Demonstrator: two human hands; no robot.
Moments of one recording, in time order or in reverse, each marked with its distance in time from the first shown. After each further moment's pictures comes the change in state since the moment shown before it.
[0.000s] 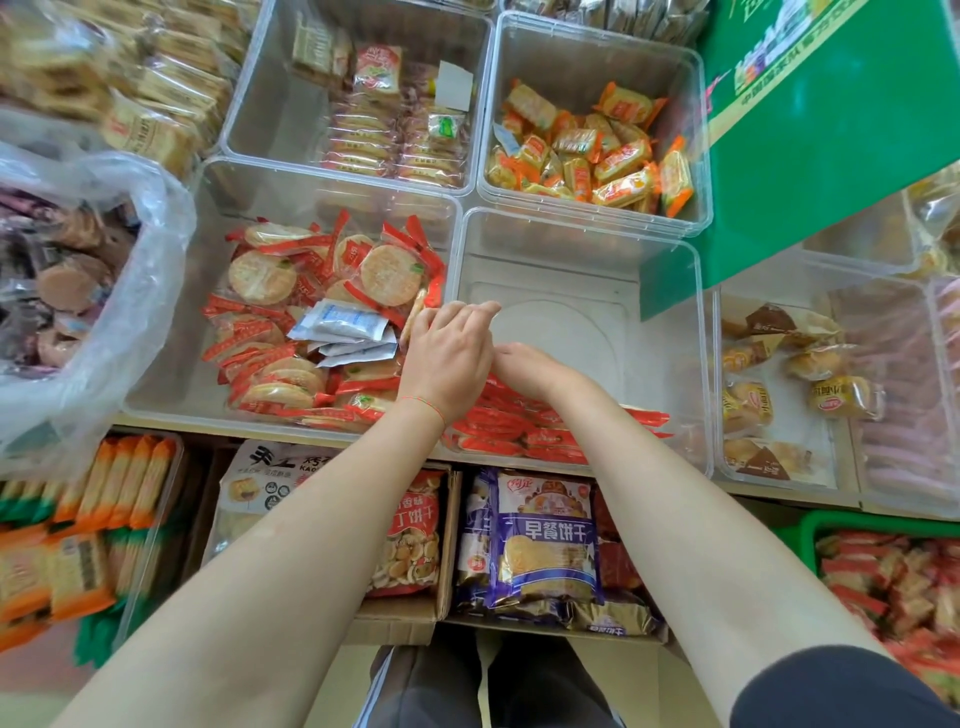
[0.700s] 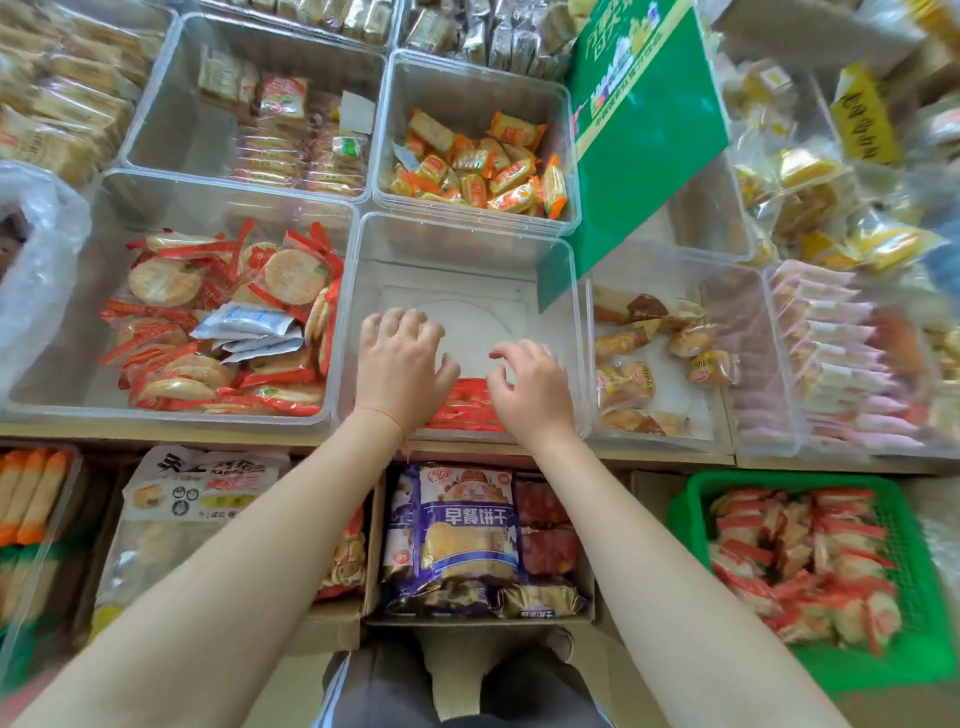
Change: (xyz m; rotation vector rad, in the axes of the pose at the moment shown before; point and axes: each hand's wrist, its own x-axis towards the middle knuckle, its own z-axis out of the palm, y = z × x) left_hand -0.024 0.080 0.000 0.207 -0.020 -0.010; right_hand -0.115 0.092 0.006 -0.058 0.836 -0.171
